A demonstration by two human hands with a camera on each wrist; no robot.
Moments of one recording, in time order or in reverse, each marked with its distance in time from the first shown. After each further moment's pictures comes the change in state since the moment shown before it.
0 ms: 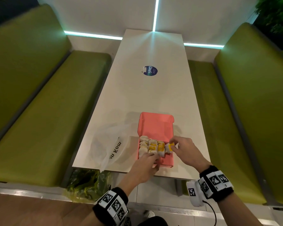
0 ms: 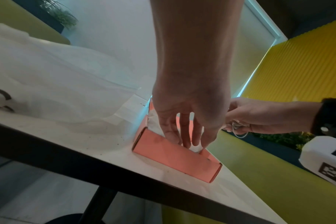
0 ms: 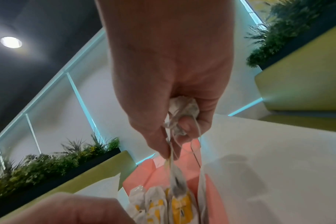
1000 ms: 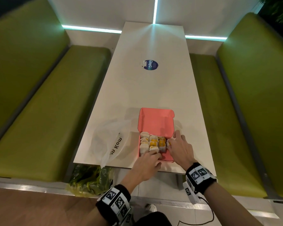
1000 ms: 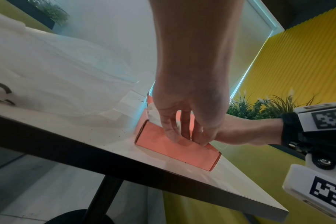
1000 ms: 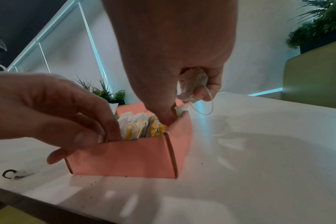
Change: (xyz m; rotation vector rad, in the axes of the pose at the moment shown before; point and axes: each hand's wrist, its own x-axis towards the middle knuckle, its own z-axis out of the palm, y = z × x) left_hand -0.001 0.005 0.007 0.143 -0.082 -0.031; right_hand 0.004 -0.005 0.046 -0.472 0.081 0.088
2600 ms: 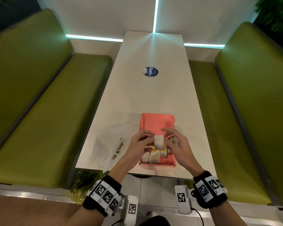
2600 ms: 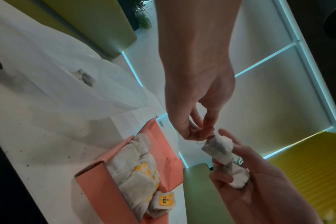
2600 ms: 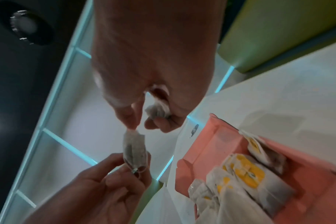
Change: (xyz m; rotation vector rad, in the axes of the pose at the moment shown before) left_hand 0.006 0.004 -0.085 -1.399 0.266 -0.222; right_hand -0.019 -0.026 -0.063 1.313 0.118 -0.098
